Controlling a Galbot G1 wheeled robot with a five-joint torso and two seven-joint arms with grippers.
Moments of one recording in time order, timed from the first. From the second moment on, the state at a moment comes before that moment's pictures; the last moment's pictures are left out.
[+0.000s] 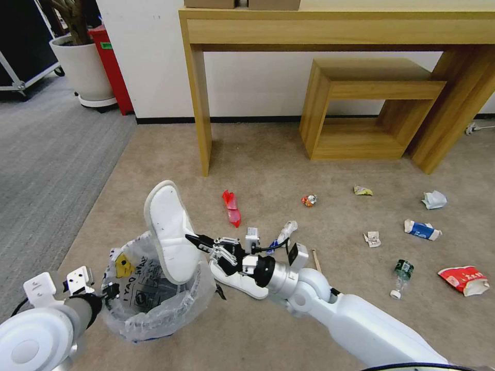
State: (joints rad) left arm 1.64 -0.85 -0.77 -2.34 -1.62 0.56 -1.01; right arm -0.73 1.06 -0.43 1.72 1.12 0.22 -0.63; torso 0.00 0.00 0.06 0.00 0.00
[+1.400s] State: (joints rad) left arm 1.60 -0.84 -0.73 -2.31 -1.62 0.56 -1.00; right arm -0.65 1.14 -0.45 1.63 1.04 0.22 -0.50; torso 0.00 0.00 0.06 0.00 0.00
